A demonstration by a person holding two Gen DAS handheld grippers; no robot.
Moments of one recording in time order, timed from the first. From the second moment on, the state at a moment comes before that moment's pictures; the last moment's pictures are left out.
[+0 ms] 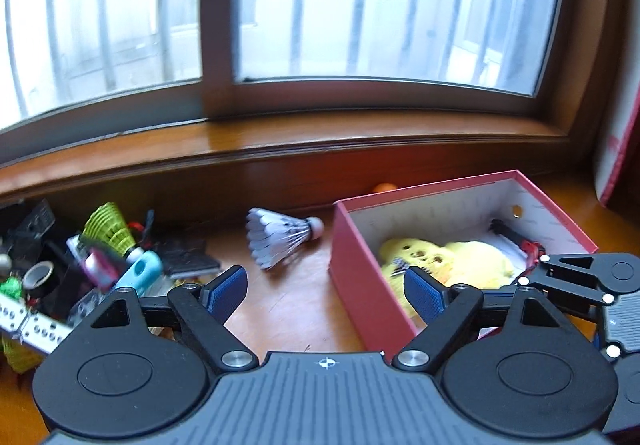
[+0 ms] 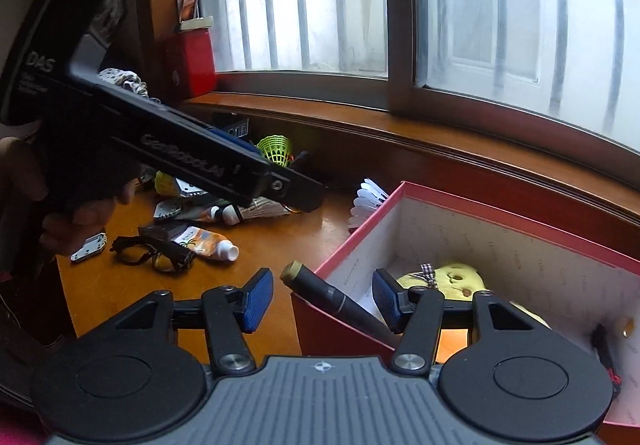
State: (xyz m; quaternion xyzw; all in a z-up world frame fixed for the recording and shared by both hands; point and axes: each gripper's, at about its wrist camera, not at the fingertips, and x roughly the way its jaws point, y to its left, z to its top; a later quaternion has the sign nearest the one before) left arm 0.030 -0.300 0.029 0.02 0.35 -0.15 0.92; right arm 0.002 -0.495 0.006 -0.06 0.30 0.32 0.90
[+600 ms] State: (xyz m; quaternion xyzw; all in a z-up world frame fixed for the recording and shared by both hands) left arm 0.018 -0.264 0.019 0.00 0.37 -0.08 0.92; right arm 0.066 -0.536 0.001 0.00 0.30 0.15 0.94
